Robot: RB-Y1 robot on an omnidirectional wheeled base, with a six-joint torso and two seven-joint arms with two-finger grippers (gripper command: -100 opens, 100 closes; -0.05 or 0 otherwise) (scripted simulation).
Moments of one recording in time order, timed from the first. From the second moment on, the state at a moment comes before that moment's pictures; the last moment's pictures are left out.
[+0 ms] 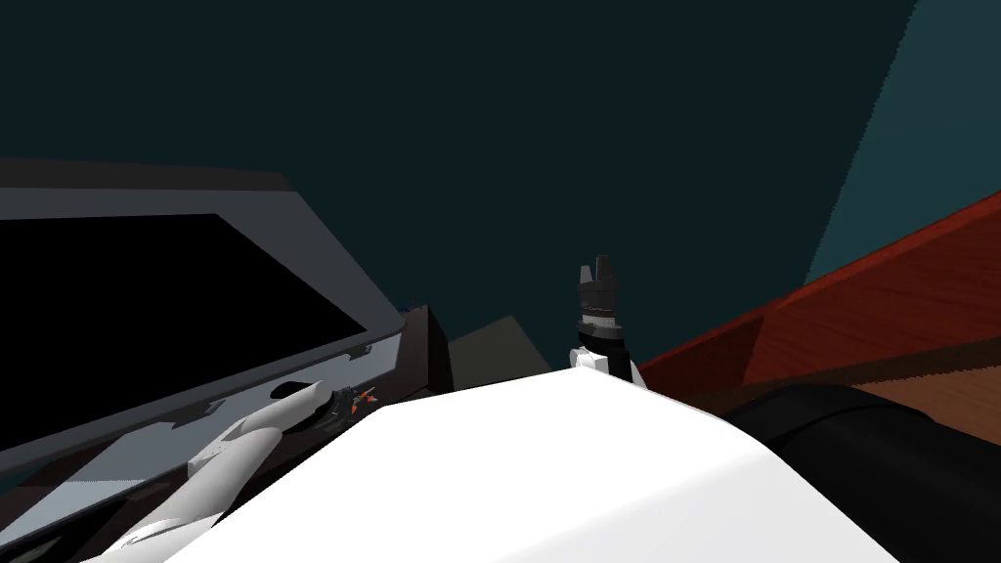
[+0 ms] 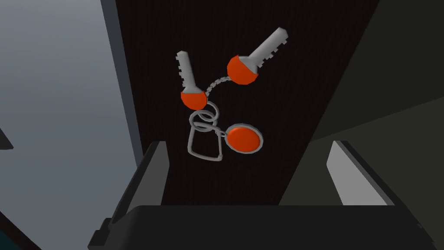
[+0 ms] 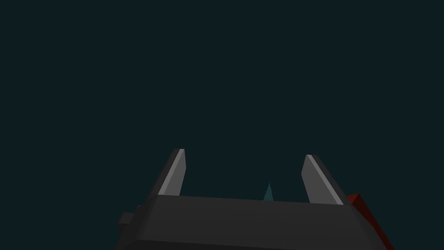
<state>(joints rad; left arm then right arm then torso) -0.02 0.74 0.08 -0.81 0.74 0.87 -0.09 0.54 0.02 -0.07 -2.32 0.03 -0.55 0.15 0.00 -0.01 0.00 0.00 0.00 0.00</state>
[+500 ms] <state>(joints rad) -0.05 0.76 0.07 -0.70 0.81 0.98 -0.05 0.54 0.02 -0.07 -2.32 0.03 -0.55 0.15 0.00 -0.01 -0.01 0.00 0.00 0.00</state>
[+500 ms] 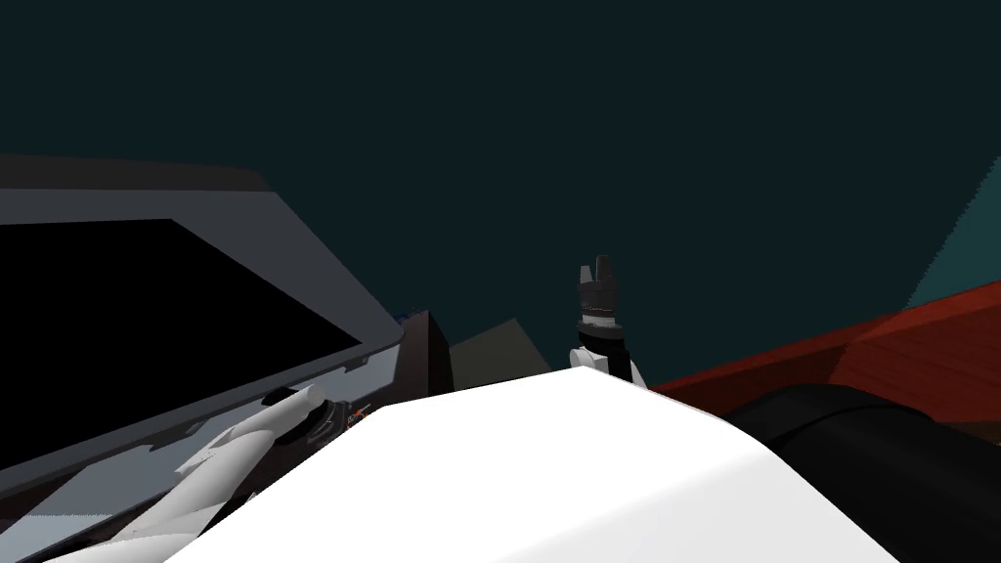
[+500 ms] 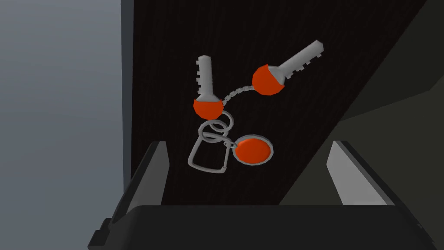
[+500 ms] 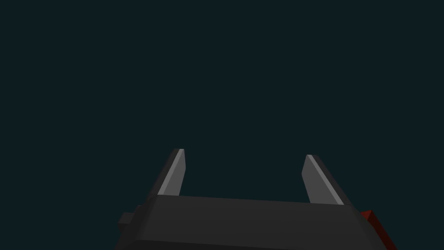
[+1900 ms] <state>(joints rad) -0.06 0.72 0.06 -0.61 0.81 1.00 -0.02 0.54 0.02 -0.07 -2.32 0.03 -0.55 0.15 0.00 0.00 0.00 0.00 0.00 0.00</state>
